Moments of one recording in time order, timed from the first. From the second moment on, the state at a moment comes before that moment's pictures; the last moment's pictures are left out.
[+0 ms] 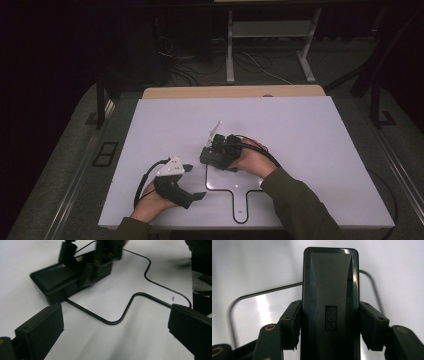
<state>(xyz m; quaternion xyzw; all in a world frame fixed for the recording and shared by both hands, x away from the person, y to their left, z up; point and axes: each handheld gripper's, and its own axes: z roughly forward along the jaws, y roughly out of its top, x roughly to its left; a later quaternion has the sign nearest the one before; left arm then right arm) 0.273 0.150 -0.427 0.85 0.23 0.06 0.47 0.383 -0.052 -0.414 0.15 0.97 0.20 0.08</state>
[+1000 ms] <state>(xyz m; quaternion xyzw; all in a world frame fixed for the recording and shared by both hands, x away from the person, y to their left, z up) 0.273 0.152 -0.427 0.85 0.23 0.06 0.47 0.366 -0.072 -0.416 0.16 0.96 0.23 0.04</state>
